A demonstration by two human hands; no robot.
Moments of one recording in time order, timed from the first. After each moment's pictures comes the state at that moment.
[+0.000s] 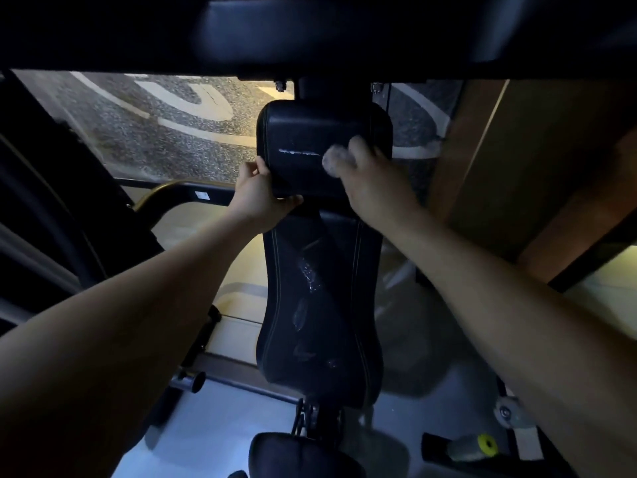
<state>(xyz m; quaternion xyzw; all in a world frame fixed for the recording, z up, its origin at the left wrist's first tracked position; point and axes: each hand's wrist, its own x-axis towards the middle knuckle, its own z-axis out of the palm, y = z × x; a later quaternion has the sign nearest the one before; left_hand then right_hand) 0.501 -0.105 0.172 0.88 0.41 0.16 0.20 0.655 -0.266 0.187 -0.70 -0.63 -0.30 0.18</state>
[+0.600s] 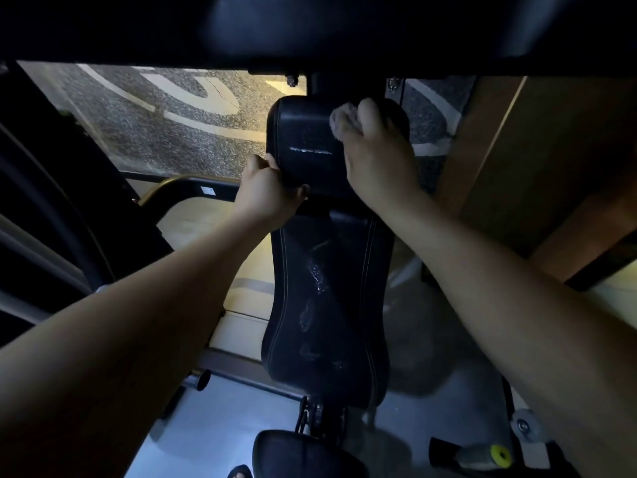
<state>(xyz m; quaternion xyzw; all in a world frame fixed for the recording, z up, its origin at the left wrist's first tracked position) 0.504 -0.099 0.171 0.89 0.41 0.17 0.13 0.653 -0.234 0.205 -0.73 -0.56 -0.32 0.24</state>
